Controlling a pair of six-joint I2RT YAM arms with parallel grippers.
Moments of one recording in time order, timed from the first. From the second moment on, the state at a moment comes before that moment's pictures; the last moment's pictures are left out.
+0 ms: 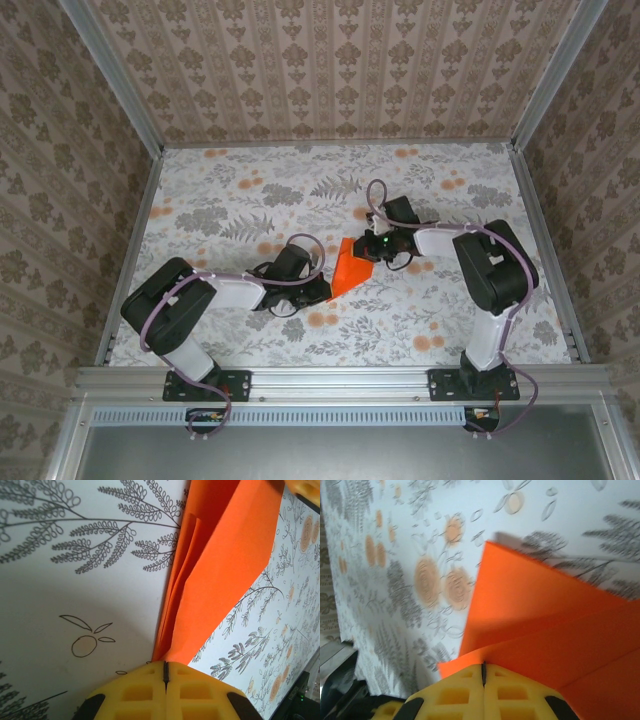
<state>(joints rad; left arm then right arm) -0.80 1.62 0.58 0.17 0.38 -0.97 0.37 1.84 0.96 -0.08 -0.62 0.55</state>
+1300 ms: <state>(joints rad) -0.79 1.64 0.59 0.18 0.40 -0.98 0.39 1.95 1.01 -0.14 -0.69 0.54</state>
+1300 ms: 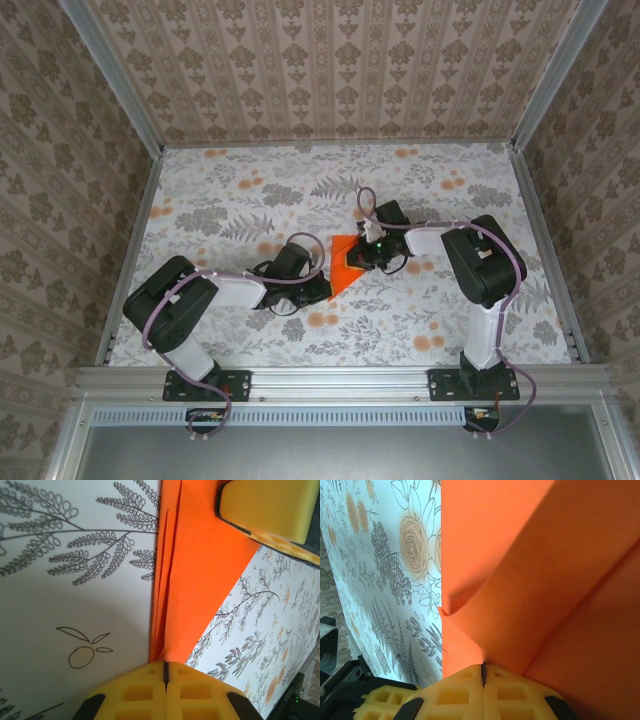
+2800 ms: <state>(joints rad) -0.77 1.68 0.74 0.09 0.41 -0.80 0.43 1.89 0.97 -0.06 -0.69 0.55</state>
